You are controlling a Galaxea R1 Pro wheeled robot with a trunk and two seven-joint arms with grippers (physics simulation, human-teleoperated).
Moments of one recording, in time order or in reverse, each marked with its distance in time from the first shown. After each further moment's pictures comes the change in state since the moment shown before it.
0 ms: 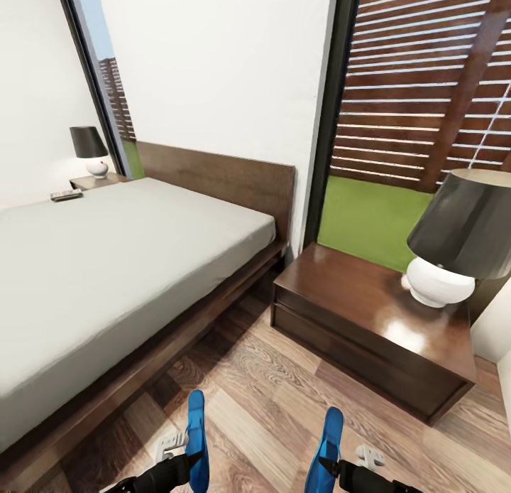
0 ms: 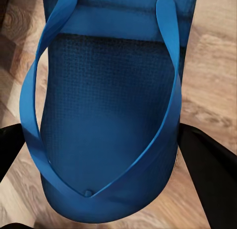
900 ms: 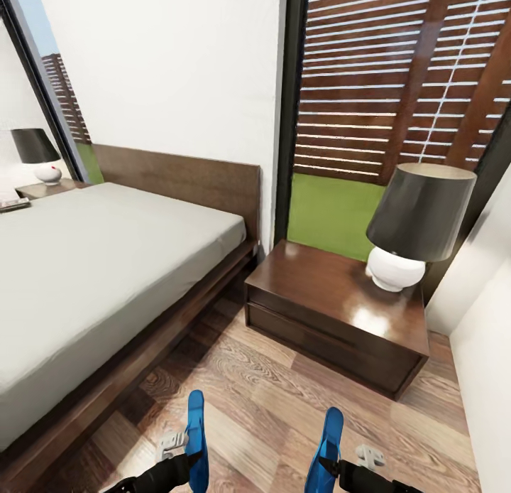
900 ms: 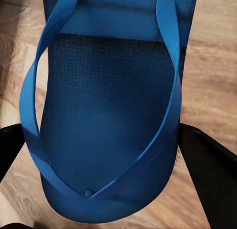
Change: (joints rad) left arm 0.000 0.001 0.001 0.000 0.000 0.000 0.000; right arm 0.000 0.000 0.000 0.000 0.000 0.000 0.000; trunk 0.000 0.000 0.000
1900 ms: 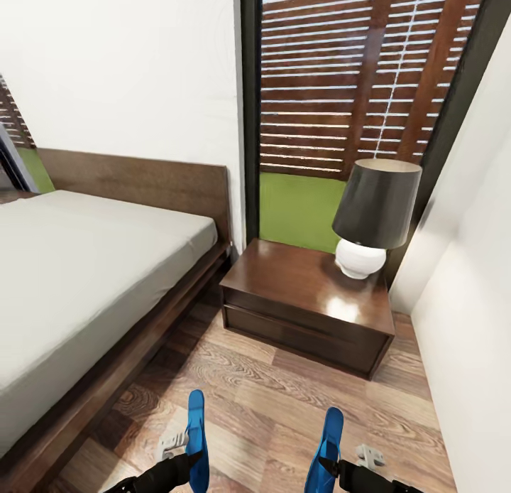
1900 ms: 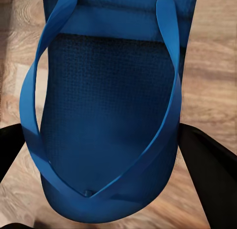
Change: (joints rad) left arm 0.000 -0.001 0.001 0.000 0.001 0.000 0.000; right arm 0.000 0.000 0.000 0.000 0.000 0.000 0.000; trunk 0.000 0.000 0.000
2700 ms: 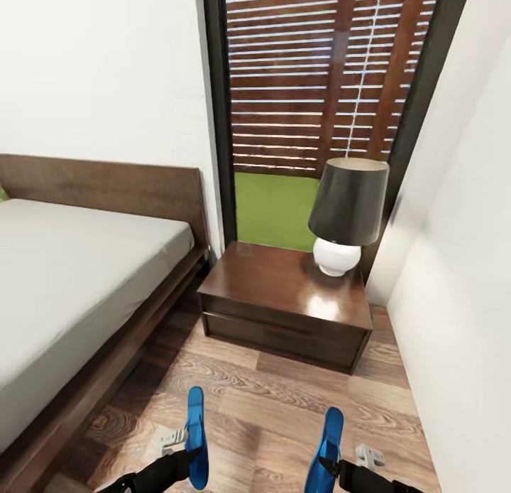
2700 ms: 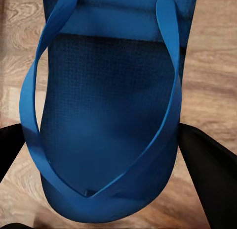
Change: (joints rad) left arm 0.000 0.000 -0.001 -0.022 0.001 0.000 0.000; right arm 0.000 0.000 0.000 0.000 0.000 0.000 0.000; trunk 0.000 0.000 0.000
